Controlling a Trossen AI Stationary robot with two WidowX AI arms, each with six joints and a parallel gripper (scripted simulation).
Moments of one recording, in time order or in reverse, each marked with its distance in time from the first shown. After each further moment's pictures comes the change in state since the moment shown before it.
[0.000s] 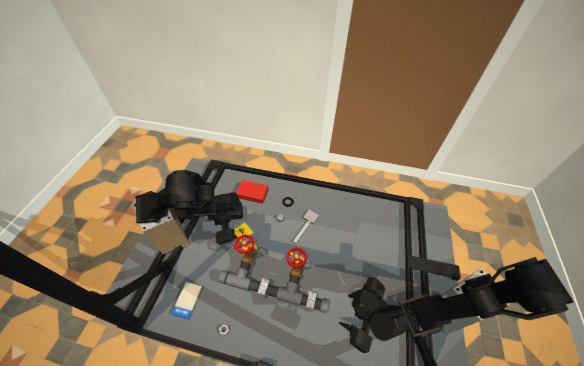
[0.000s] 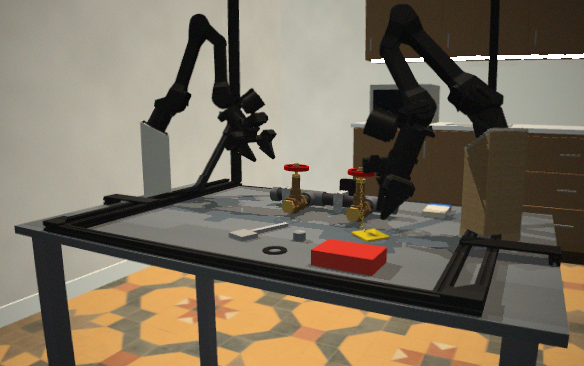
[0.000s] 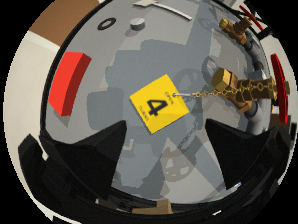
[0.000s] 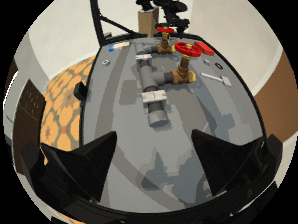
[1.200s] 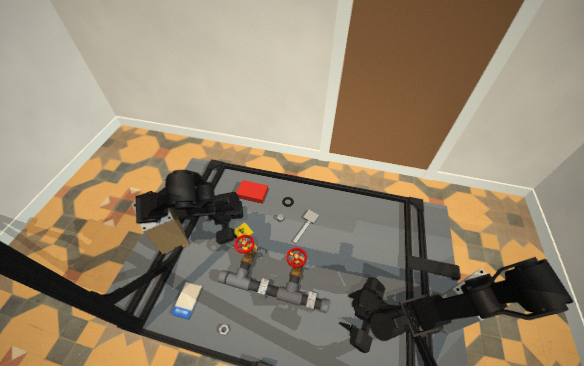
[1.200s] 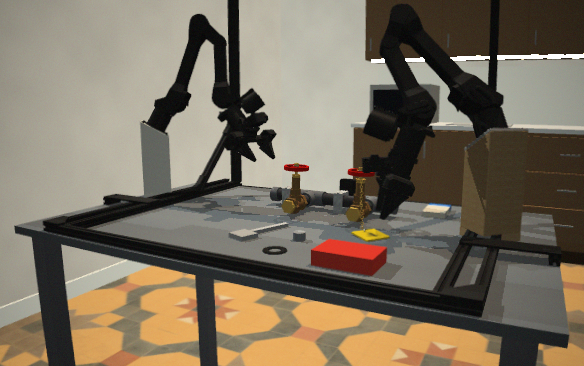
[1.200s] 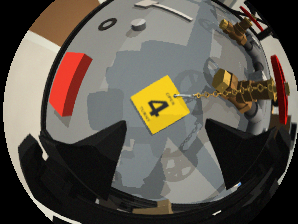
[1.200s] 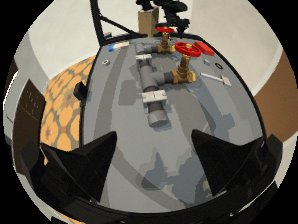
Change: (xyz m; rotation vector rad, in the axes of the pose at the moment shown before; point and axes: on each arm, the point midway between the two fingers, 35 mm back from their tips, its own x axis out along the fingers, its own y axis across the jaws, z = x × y) left arm 0.000 0.001 0.001 -0.001 -0.004 0.002; right arm 0.000 0.000 0.000 0.000 0.000 0.000
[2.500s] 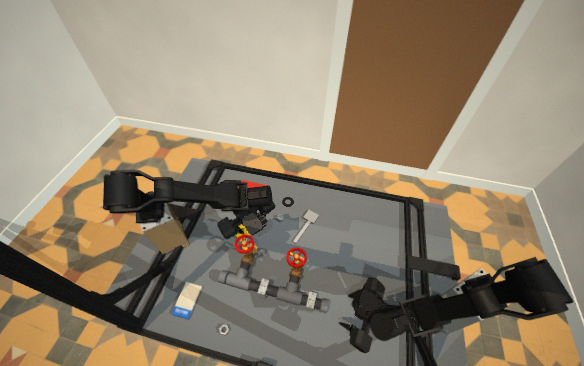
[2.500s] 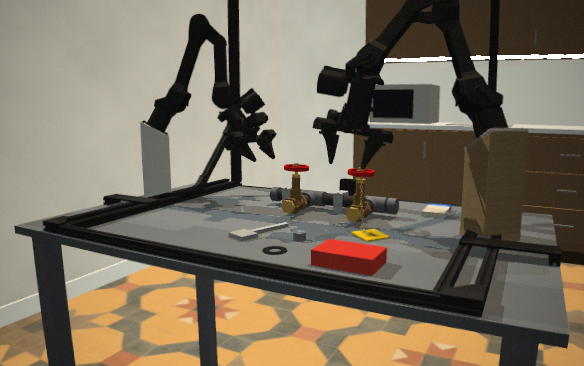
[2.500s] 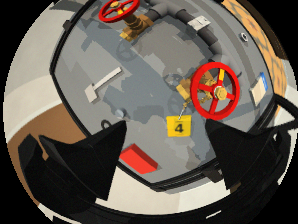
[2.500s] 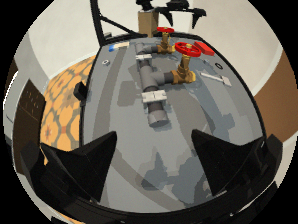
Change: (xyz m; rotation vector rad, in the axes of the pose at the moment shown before) left arm -0.068 -0.064 0.109 1.179 0.174 -0.061; right arm 0.000 0.000 0.000 0.000 0.000 0.000
